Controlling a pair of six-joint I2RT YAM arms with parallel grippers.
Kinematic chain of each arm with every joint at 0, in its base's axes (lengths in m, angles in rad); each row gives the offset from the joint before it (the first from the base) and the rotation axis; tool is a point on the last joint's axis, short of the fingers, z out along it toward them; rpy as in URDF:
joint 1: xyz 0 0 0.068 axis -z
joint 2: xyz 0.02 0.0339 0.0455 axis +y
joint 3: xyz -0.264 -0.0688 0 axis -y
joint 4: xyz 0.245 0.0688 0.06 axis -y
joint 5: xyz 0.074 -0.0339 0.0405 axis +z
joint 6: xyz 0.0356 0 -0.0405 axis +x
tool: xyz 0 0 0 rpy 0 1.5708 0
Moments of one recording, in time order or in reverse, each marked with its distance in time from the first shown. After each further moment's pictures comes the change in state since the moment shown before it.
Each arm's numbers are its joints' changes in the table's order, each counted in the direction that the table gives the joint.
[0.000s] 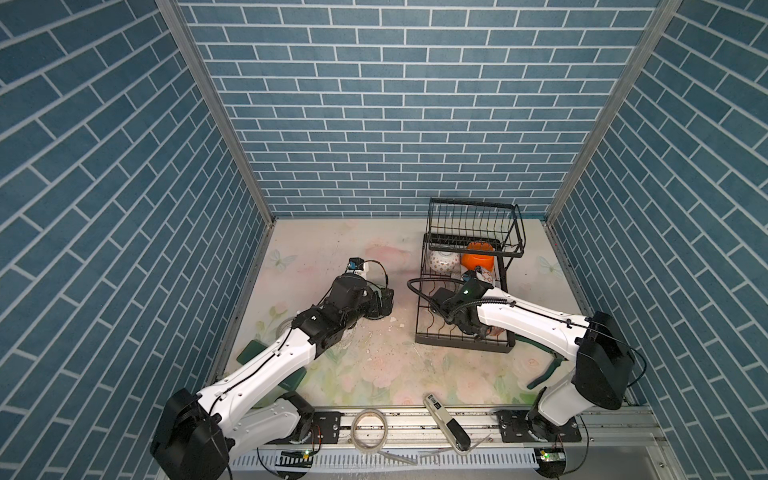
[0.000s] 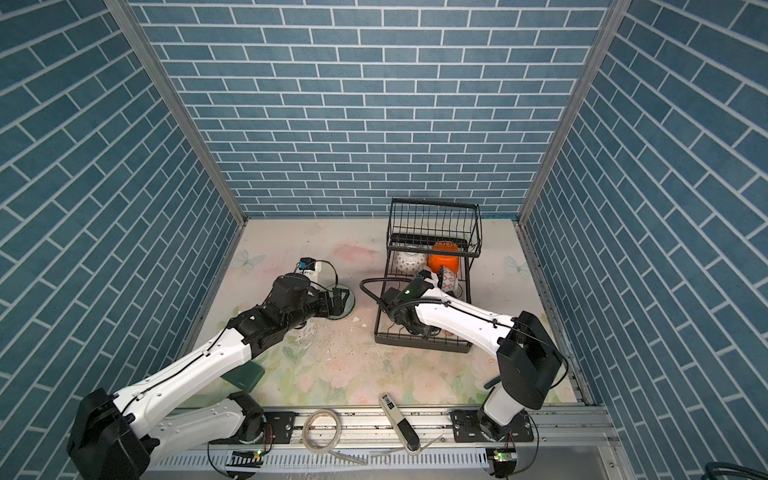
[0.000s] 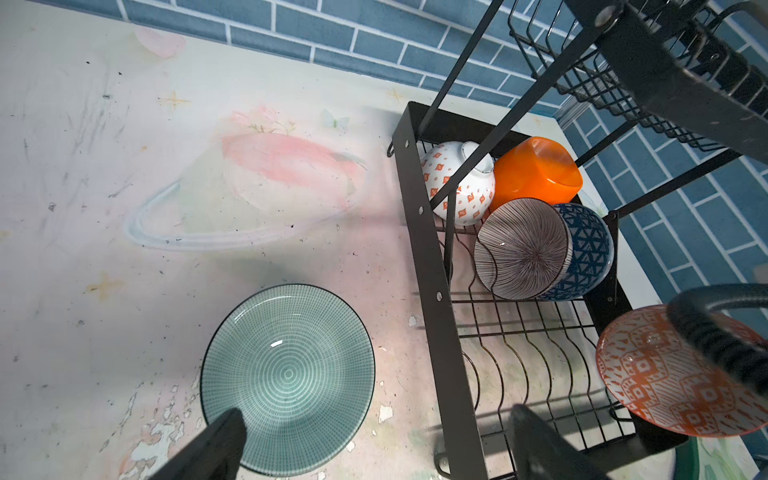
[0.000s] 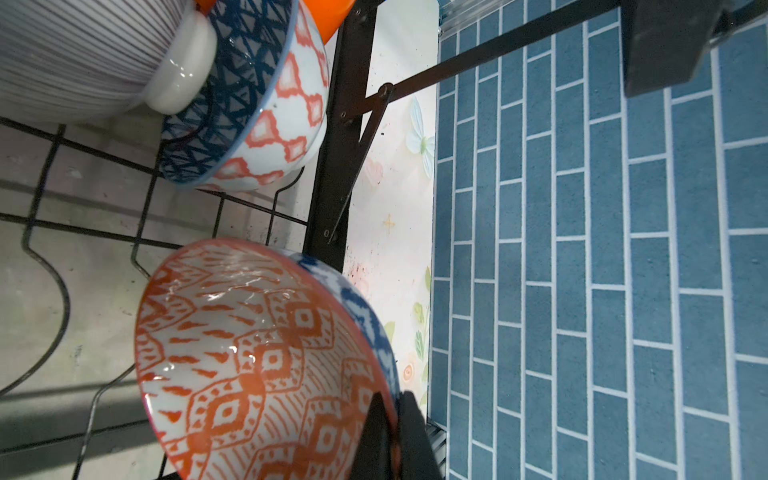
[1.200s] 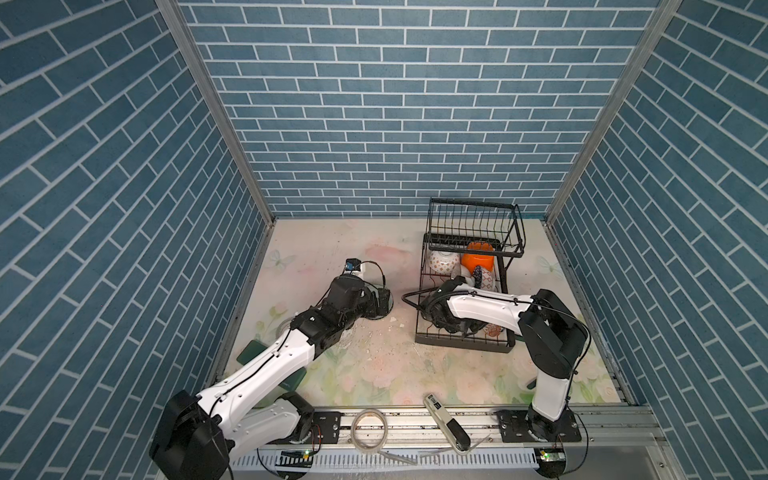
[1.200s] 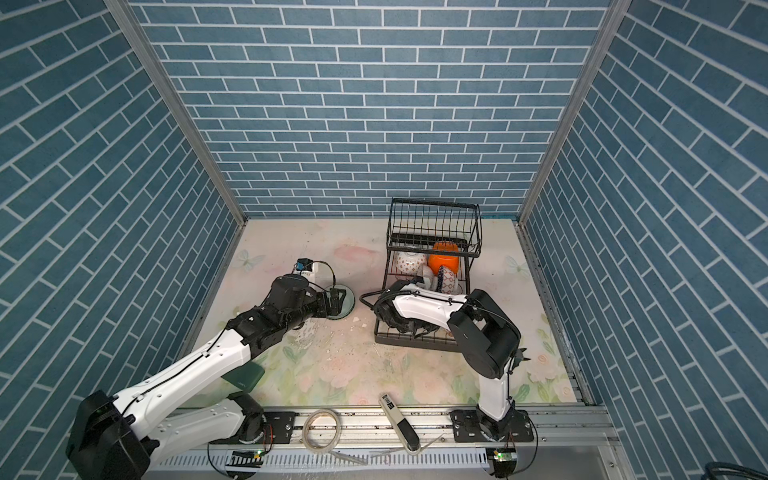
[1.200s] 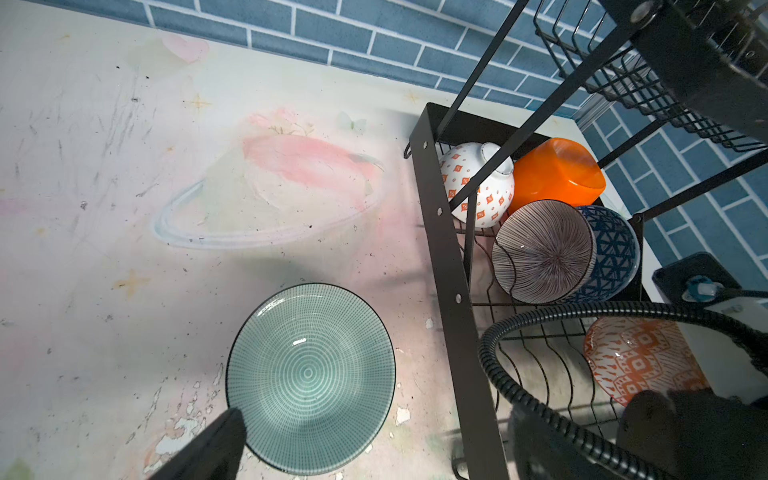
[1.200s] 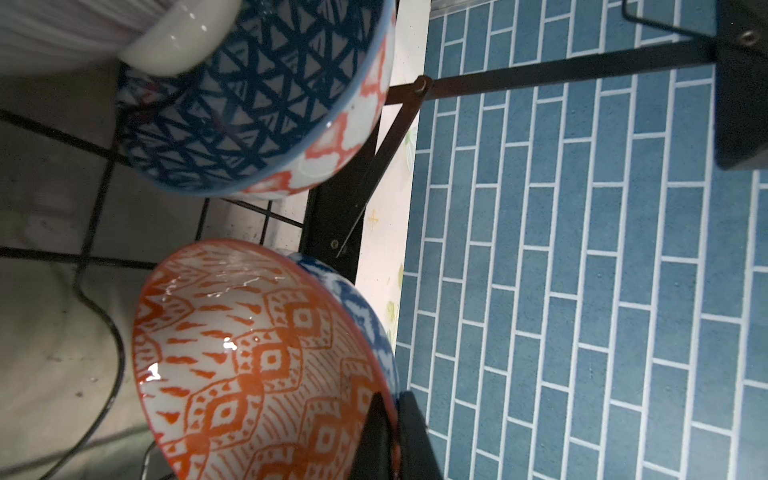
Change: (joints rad) left arm -0.023 -0.007 -0.018 0.000 0.016 0.013; right arm 0.019 0.278 0.054 -0.056 -0.082 0.059
